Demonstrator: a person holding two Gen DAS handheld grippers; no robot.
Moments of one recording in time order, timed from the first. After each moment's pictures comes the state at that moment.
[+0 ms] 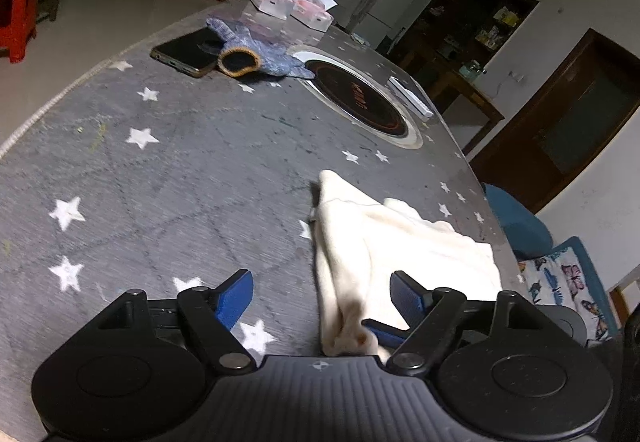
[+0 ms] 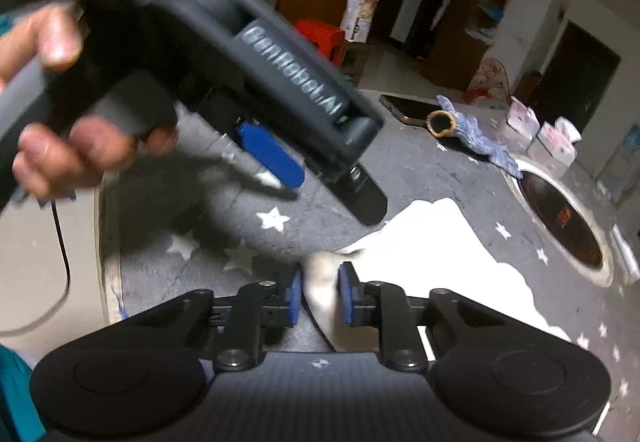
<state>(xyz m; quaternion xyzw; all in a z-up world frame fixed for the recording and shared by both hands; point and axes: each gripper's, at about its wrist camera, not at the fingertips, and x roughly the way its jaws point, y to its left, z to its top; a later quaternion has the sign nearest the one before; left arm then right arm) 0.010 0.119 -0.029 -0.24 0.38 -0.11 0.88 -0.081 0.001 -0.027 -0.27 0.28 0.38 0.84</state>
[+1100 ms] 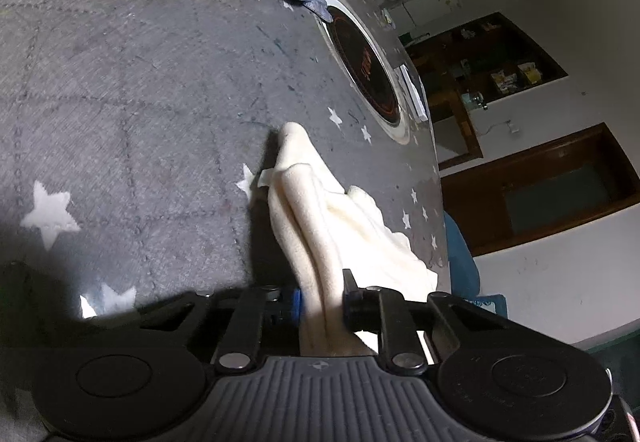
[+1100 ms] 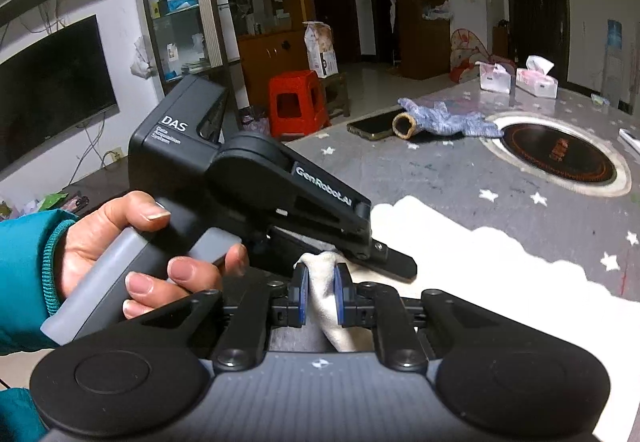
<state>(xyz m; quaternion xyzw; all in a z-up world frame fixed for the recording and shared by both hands) 0.051 0.097 -0.076 -0.44 0.42 -0.12 0.78 -0.063 -0.065 0.004 -0.07 0.31 0.40 0.86</state>
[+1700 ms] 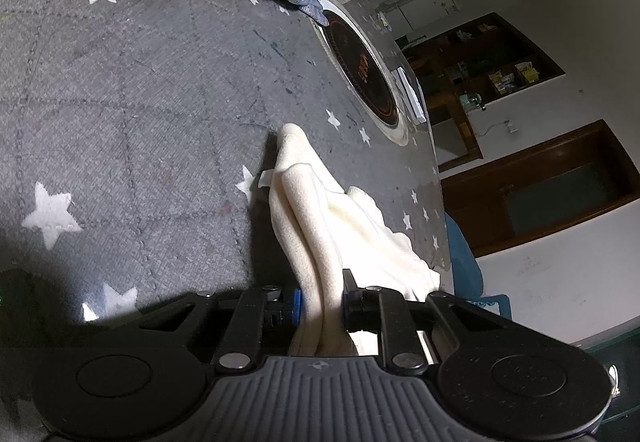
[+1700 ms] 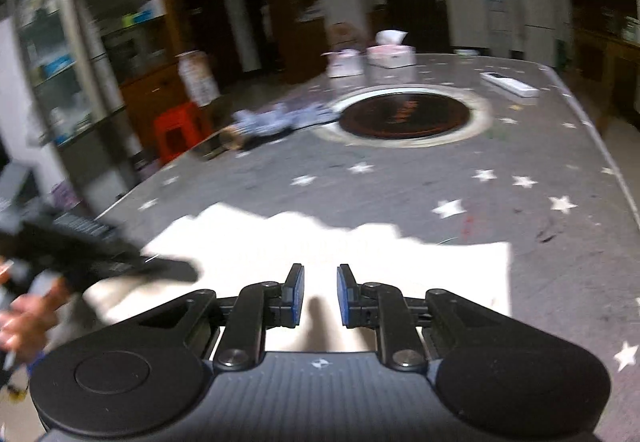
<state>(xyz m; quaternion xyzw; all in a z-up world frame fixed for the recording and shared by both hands) 0.047 0.092 -0.074 -0.43 0.41 -0.12 0.79 -0.001 -0.172 -0.014 0.03 0.33 0.24 0.91</state>
